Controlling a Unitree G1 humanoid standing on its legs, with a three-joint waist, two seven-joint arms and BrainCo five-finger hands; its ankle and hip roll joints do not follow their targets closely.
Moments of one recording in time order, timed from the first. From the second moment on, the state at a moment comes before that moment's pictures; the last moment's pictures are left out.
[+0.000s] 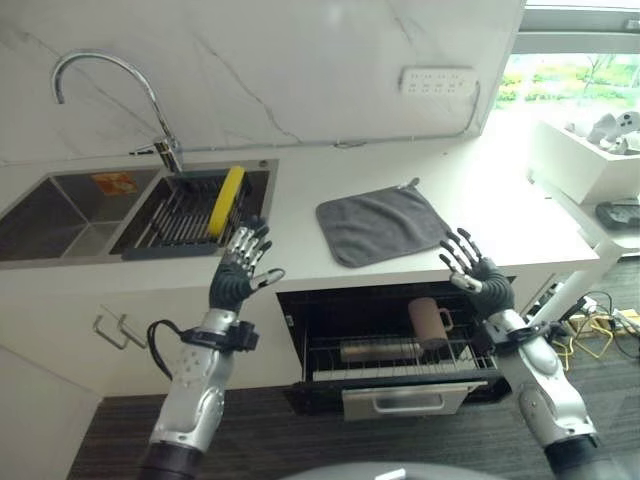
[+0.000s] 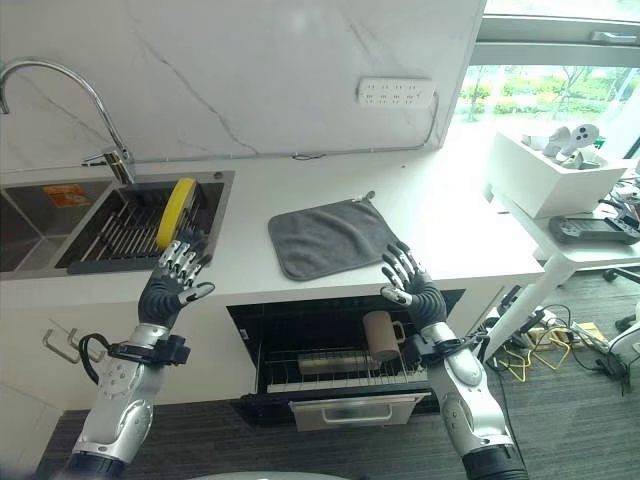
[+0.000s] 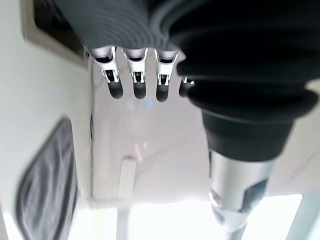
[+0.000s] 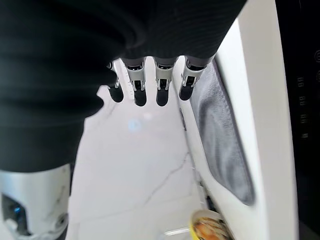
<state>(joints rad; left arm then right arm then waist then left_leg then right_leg) 0.06 0.39 -0.05 -0.02 -0.45 -0.36 -0.10 0.01 -0.41 0.06 -0.01 0.64 -0.15 0.16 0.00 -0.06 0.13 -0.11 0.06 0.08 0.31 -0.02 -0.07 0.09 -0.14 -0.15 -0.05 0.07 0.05</state>
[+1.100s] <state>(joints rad) 0.00 0.46 -0.08 -0.01 -0.32 -0.36 -0.10 0.02 -0.41 -0.01 -0.07 0.67 -0.19 0.10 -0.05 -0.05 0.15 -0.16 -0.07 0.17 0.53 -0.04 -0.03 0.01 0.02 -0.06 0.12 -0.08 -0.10</state>
